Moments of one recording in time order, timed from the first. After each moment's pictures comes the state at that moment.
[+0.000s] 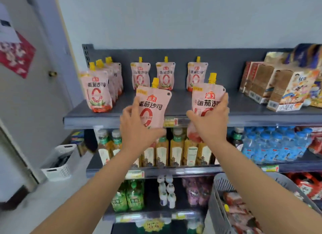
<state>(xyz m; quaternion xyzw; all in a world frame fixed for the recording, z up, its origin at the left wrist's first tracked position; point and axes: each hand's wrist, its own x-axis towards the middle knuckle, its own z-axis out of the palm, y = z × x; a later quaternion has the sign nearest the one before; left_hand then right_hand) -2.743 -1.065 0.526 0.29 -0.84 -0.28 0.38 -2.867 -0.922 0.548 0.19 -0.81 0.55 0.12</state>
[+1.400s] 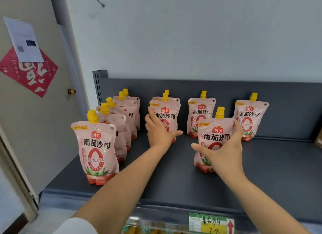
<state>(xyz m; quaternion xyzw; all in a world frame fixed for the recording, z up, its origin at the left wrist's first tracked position) -2.978 -1.312 0.548 0.40 -0.79 -0.24 0.41 -3.019 -1.128 0.554 0.29 -0.74 0.59 0.08</state>
